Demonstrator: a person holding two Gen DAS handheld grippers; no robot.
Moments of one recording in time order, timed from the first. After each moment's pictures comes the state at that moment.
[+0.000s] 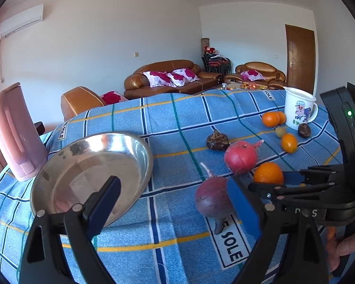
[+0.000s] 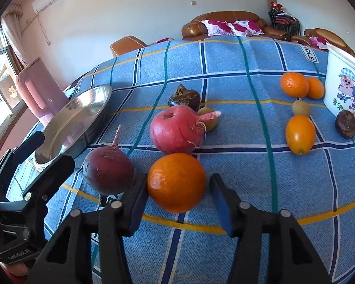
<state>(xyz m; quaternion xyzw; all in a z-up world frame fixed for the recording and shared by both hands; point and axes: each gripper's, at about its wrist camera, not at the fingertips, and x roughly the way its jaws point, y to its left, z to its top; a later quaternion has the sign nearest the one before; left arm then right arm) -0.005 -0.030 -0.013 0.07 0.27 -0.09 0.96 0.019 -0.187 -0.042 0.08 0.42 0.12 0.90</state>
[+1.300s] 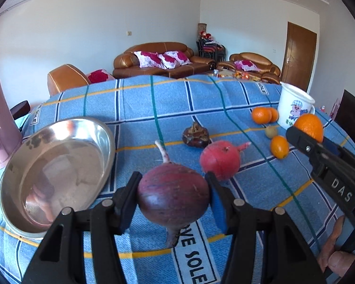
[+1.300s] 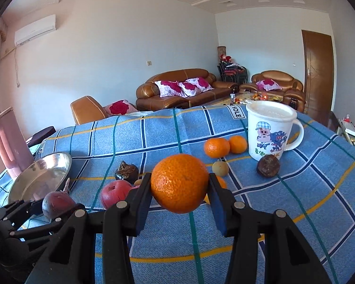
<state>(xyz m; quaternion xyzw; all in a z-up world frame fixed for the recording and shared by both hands) 0.025 -0.059 -0.019 0.03 0.32 -0.12 0.94 -0.018 -0.225 0.006 0.06 0.24 -0.04 0.97</state>
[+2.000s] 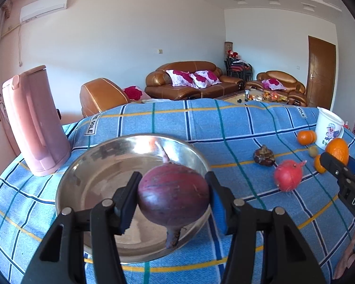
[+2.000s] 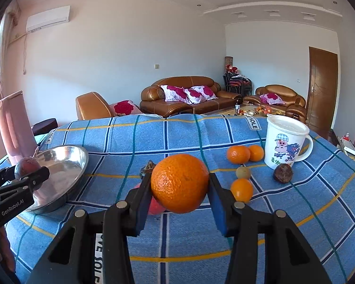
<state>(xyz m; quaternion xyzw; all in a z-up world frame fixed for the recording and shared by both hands) 0.029 0.040 -0.003 0.03 0.27 -0.03 0.96 -0.021 -0.162 0.008 0.02 0.23 -0.04 0.97</state>
